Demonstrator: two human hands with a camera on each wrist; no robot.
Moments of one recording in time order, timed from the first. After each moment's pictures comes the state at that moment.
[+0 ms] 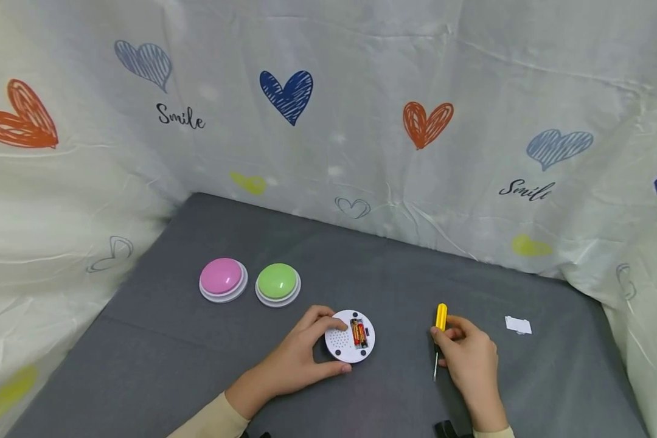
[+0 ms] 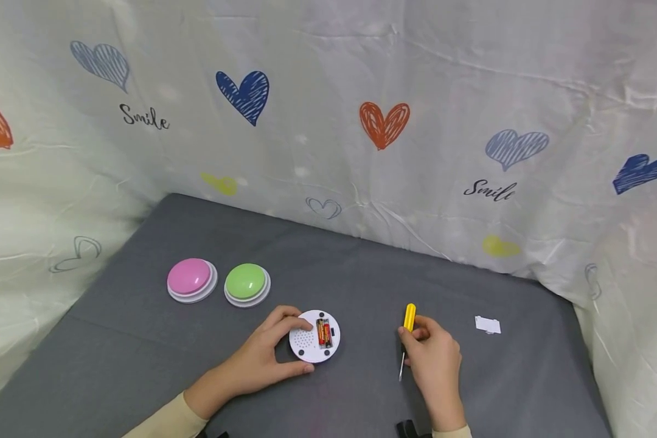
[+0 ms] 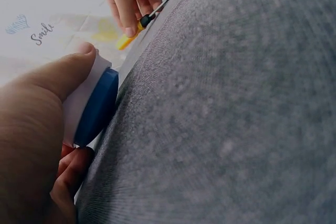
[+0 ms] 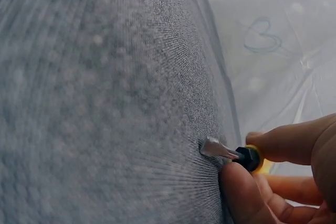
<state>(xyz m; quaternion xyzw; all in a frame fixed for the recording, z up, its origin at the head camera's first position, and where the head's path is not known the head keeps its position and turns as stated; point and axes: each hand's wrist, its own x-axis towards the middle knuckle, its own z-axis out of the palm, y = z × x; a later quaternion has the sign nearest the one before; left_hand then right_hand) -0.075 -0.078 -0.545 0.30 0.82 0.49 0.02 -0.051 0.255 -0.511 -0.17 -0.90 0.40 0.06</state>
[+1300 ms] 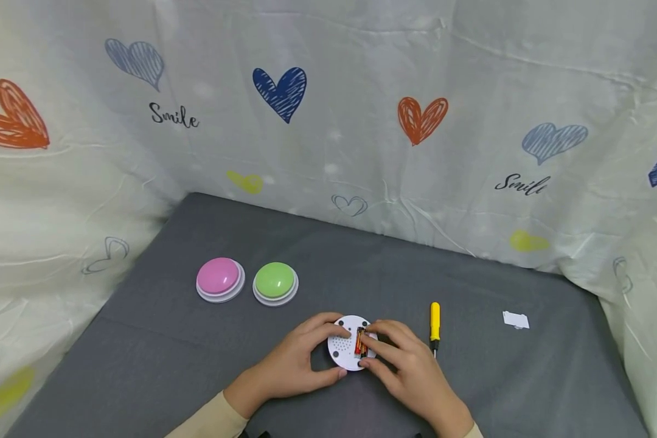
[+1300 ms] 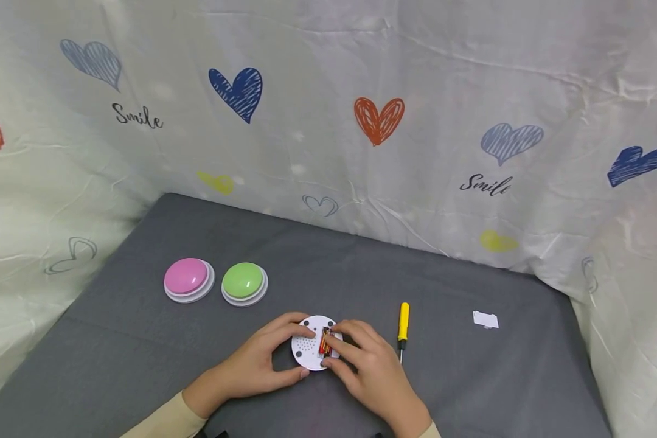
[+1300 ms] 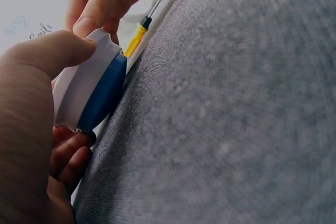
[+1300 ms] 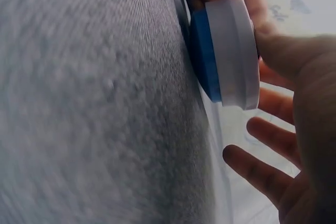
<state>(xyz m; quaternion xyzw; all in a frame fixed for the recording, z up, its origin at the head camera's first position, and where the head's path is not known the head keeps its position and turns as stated) -0.075 -0.079 -0.541 0.37 0.81 0.46 0.01 -0.041 0.197 -0.528 0.32 -0.88 0.34 0.14</state>
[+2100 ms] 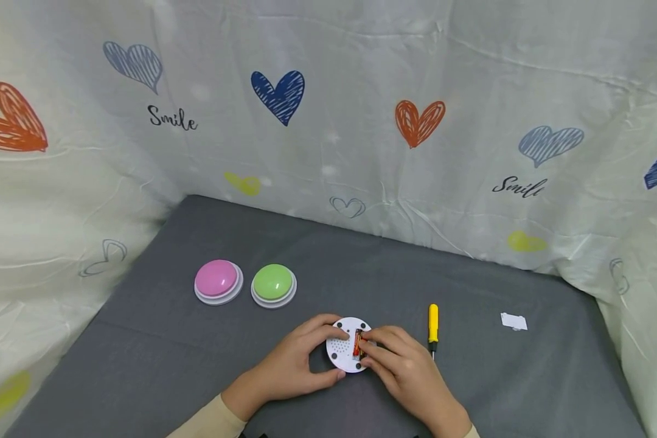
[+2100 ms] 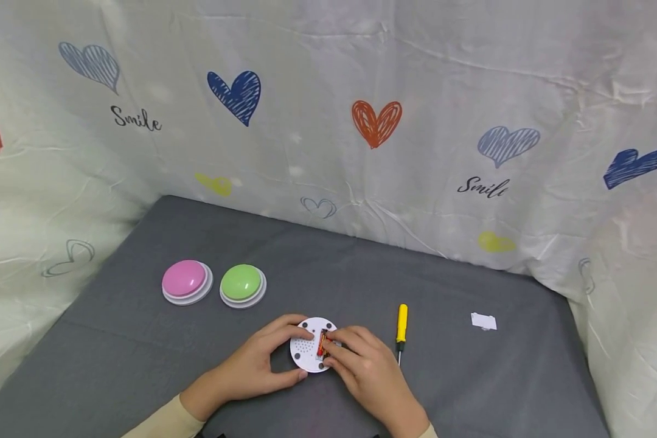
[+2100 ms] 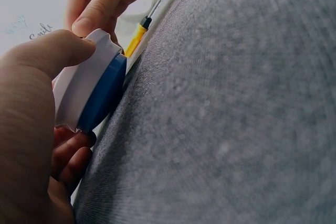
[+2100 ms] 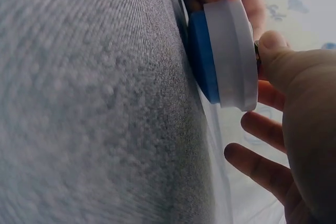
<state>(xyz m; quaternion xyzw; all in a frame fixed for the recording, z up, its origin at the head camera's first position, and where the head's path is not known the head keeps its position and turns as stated) -0.076 -0.077 -0.542 0.39 0.80 0.46 -0.02 -0.043 0.197 -0.529 0.36 -0.86 0.32 0.18</state>
